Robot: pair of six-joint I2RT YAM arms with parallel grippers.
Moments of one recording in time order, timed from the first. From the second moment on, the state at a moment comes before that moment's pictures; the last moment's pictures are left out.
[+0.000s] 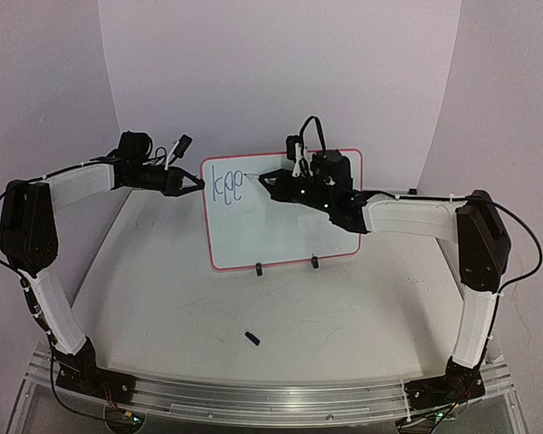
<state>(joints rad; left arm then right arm) -0.22 1.80 1.47 -0.31 0.94 0.12 0.74 1.95 1.48 0.33 -0.13 0.49</state>
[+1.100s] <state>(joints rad) -0.23 1.79 1.47 -0.32 0.93 0.13 0.74 1.85 1.35 0.38 -0.19 0.51</state>
